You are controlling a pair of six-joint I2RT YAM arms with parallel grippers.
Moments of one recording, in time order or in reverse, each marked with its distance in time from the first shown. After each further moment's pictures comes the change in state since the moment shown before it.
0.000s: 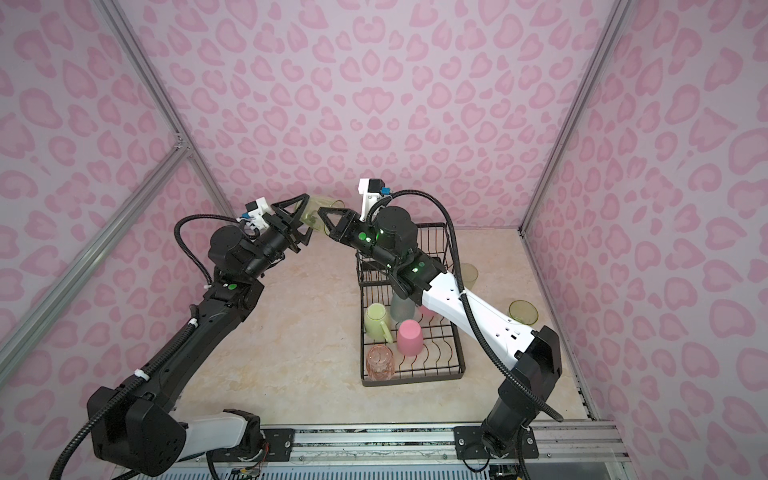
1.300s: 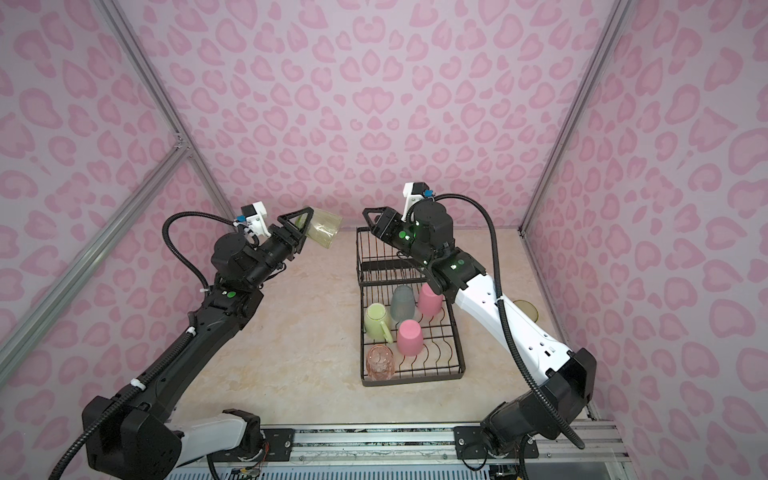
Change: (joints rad) left arm -0.003 -0.058 -0.066 -0.093 -0.092 0.398; right arm -0.207 -0.168 -0.116 -0.299 0.035 -0.074
